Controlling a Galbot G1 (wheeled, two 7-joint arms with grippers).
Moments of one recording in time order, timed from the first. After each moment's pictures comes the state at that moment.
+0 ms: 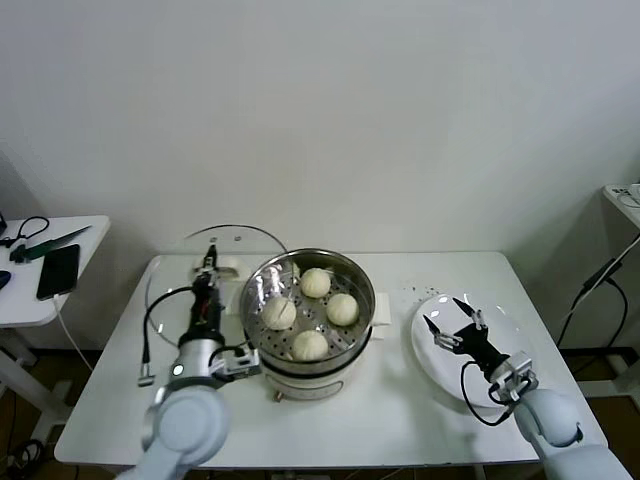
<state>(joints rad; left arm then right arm) 1.15 -1.14 -0.14 -2.11 1.41 0.68 0.22 -1.16 0.95 0.38 1.48 0.36 0.15 -0.30</state>
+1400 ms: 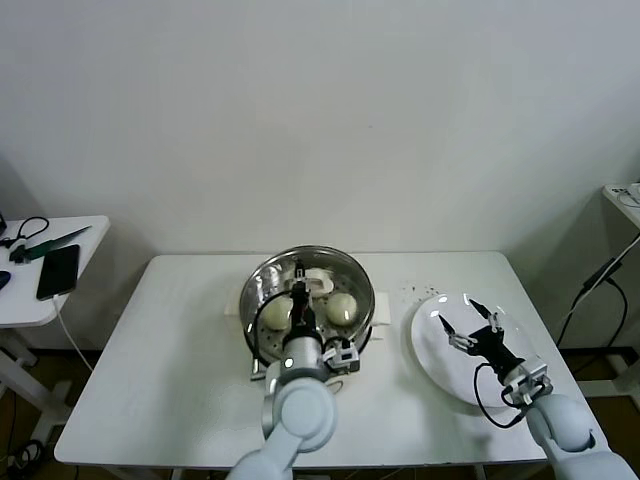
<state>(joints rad) 1.03 -1.49 0.08 -1.86 1.64 0.72 0.32 -1.18 0.97 0.45 1.45 0.35 0.17 -0.30</state>
